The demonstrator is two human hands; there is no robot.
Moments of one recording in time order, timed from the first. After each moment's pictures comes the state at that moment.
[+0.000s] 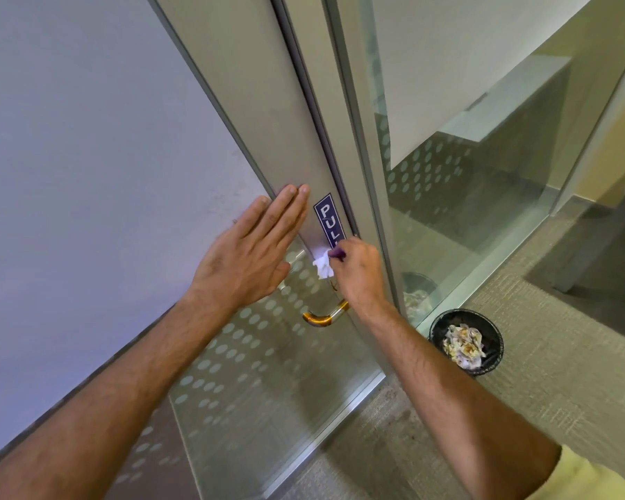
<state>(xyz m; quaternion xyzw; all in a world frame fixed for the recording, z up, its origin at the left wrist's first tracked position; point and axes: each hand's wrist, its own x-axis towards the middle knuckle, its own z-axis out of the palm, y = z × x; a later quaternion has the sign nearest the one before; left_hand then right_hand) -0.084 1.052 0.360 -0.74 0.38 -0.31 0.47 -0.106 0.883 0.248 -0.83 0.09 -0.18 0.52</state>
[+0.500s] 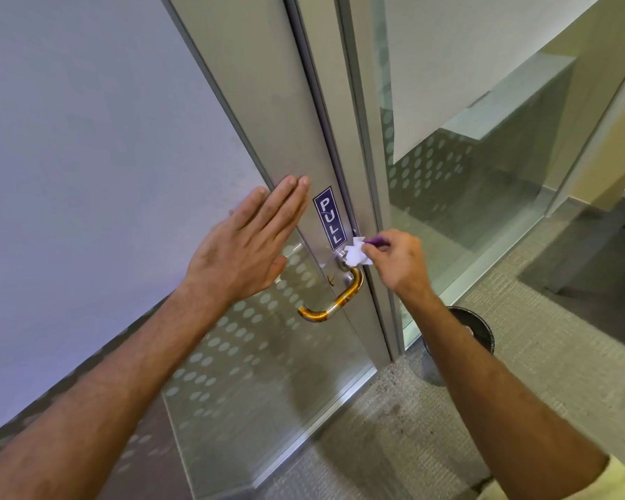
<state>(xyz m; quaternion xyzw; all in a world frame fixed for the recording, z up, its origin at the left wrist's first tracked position) -0.082 1.053 0.356 -0.73 0.38 -0.32 0.47 -0.103 0.814 0.215 -0.82 0.12 -0.13 0.54</state>
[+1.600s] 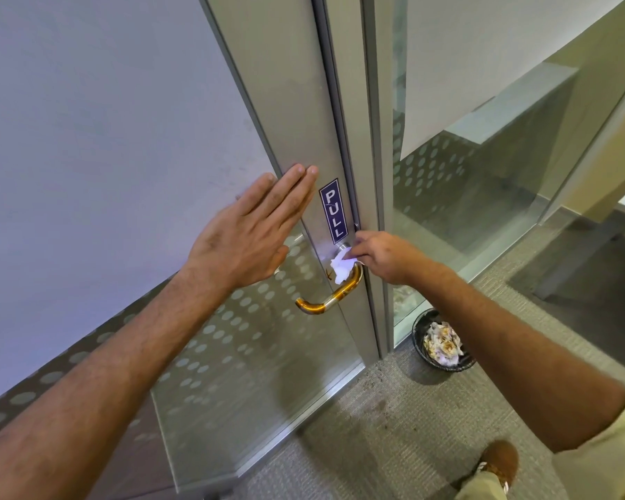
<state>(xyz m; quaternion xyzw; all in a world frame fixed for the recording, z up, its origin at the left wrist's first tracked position) -0.087 1.051 0.360 -0.73 0.38 -0.31 0.47 -0.082 0.800 0.218 -0.93 -0.22 0.02 0.30</state>
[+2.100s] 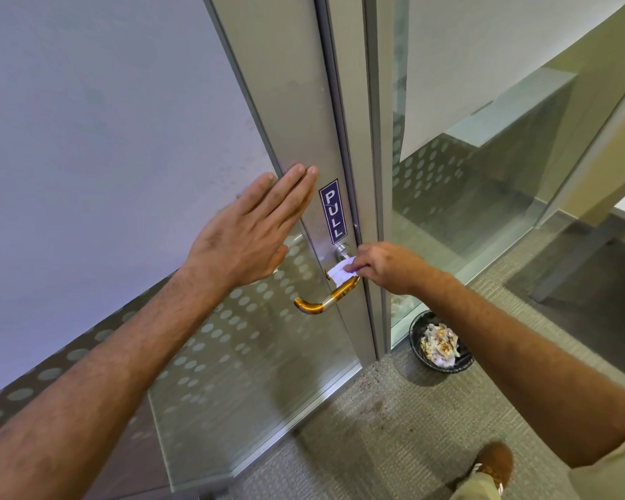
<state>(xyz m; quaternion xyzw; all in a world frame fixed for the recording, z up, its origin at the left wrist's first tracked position) -0.088 1.051 0.361 -0.73 0.37 -0.31 0.47 -0.094 0.797 0.214 -0.93 -0.23 0.05 0.29</state>
